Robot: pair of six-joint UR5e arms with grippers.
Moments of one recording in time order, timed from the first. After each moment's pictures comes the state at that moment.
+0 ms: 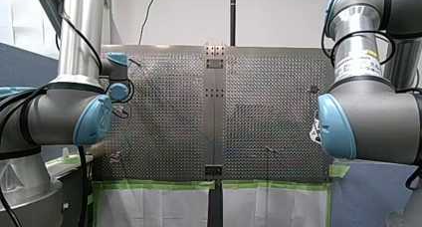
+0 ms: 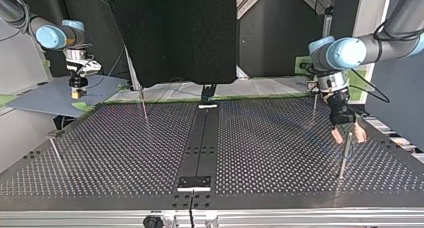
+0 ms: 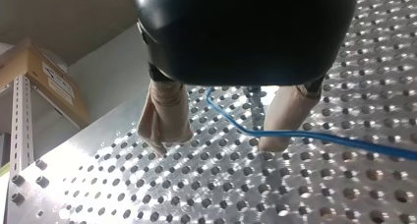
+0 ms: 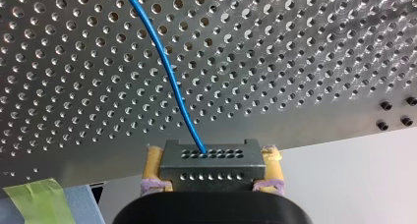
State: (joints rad) left arm 0.15 -1.74 -2.00 -2.27 -1.72 -2.61; right arm 1.47 -0.81 1.77 -1.00 1.24 1.77
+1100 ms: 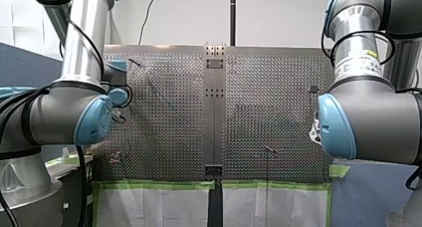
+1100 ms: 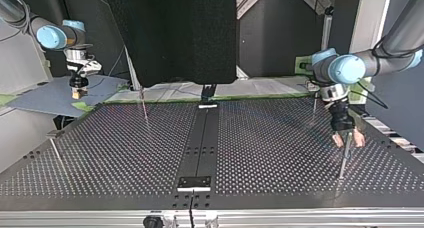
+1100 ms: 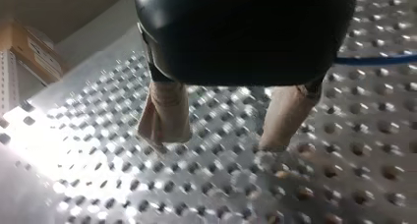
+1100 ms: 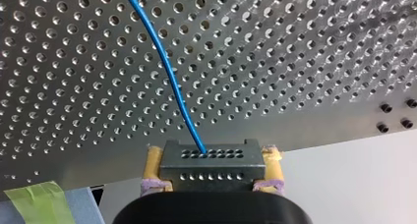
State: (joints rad) left arm 0.18 -1.87 -1.91 -2.30 -1.71 -2.59; right arm 1.47 -0.81 1.77 -1.01 1.23 1.78
